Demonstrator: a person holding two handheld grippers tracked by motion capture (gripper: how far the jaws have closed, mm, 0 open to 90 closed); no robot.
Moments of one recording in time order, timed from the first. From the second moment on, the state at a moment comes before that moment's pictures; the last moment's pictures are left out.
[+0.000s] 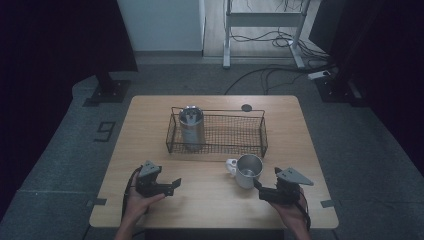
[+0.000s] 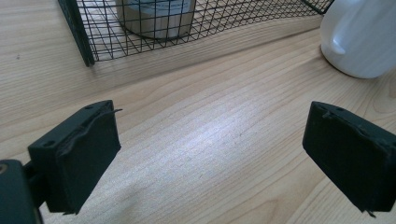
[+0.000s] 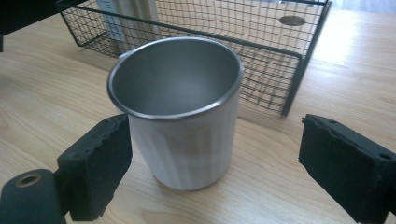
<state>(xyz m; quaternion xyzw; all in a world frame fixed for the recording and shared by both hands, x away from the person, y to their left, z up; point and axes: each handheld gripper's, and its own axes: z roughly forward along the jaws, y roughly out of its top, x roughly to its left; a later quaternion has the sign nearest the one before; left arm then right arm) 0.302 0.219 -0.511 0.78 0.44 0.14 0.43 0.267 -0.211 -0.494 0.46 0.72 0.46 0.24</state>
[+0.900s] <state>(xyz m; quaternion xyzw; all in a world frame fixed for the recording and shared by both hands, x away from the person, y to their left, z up) 0.302 0.216 -0.513 0.78 0.43 0.12 0.43 0.296 -0.173 -0.501 0.45 0.74 0.43 0.24</state>
